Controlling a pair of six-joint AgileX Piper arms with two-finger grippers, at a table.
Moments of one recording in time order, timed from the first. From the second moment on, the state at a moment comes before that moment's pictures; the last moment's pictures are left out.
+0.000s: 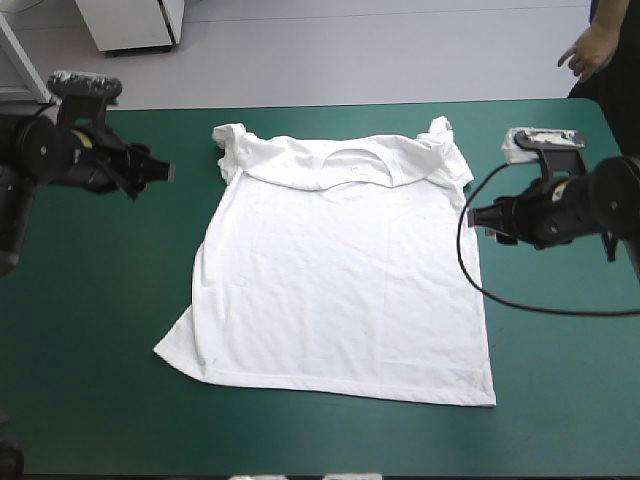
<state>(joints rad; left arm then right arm) -0.13 1.38 -1.69 0.01 1.25 0.05 0.14 1.26 -1.44 0.16 1.25 0.08</state>
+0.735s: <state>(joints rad) -0.13 1.19 -0.91 0.00 1.23 0.05 0.14 0.96 -1.17 0.19 1.26 0.16</state>
